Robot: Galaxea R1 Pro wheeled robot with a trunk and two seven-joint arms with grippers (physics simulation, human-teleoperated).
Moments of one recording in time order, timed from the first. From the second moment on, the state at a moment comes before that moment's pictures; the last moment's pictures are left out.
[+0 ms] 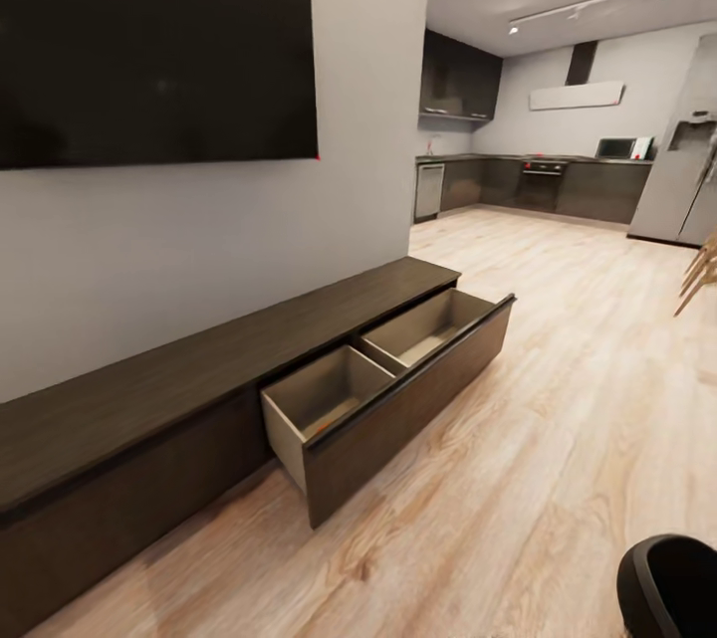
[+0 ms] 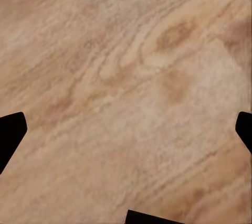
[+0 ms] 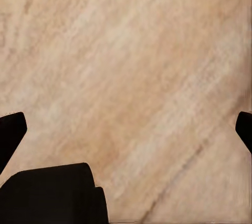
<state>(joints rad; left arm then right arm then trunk) -0.22 0.03 -2.23 -0.03 2.35 -0.44 0.14 -0.21 -0.12 0.50 0.03 -0.62 -0.29 0.07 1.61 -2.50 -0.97</state>
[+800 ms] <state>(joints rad) -0.22 0.03 -2.23 -0.05 2.35 -0.44 0.13 -0.21 -0.13 0.49 0.03 -0.63 -0.29 0.07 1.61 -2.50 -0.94</state>
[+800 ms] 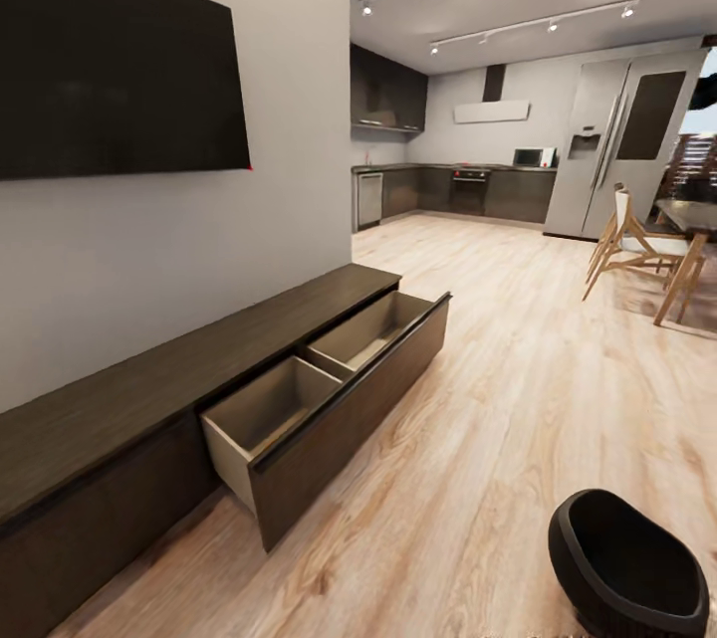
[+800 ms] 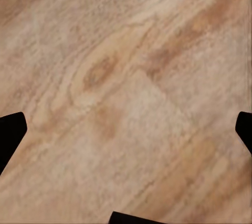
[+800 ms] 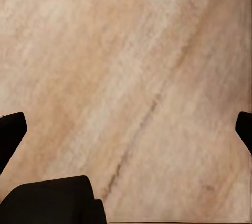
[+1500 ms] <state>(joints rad) -0.22 0.03 -2.23 -0.08 2.35 -0.44 0.13 -0.21 -0.13 0.49 0.03 -0.63 -0.29 0.07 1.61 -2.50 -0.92</state>
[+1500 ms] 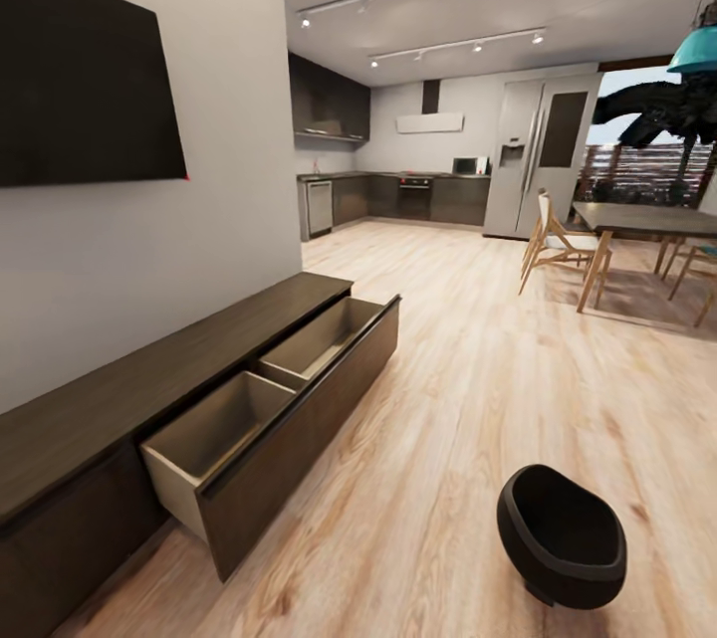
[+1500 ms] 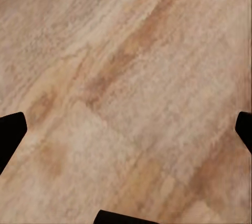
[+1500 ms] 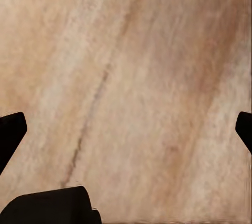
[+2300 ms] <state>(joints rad) -0.22 0.03 -2.23 -0.09 2.35 -0.44 0.13 -0.21 -0.13 0.49 0.03 -0.63 -0.29 0.07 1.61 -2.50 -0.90</state>
